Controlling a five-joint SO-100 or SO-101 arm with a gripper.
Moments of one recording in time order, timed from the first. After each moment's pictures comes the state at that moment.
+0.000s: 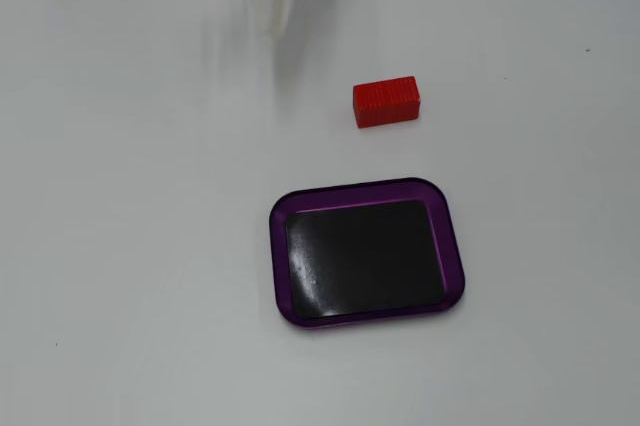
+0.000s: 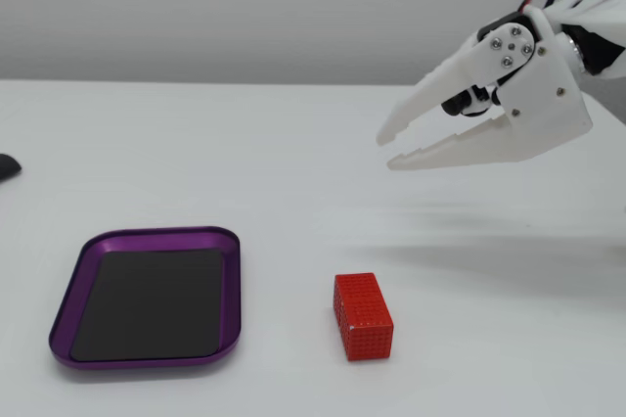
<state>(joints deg) 12.9 187.9 164.3 62.2 -2.5</state>
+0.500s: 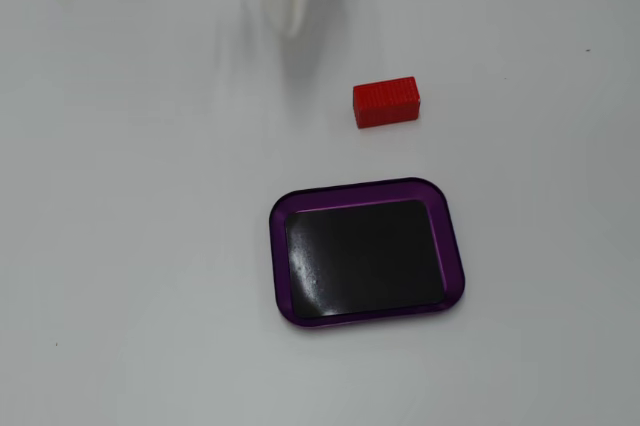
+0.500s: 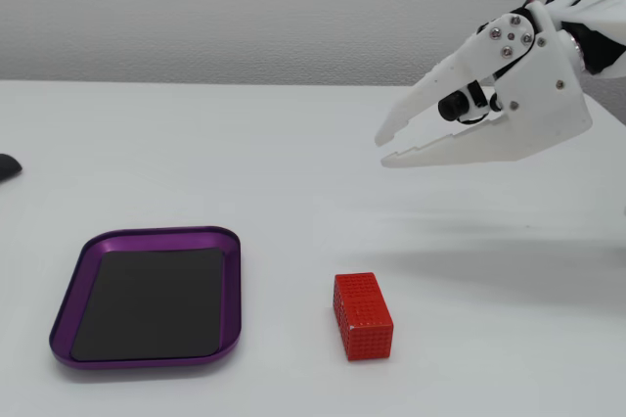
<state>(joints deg) 9.4 187.9 164.8 59.7 5.7</state>
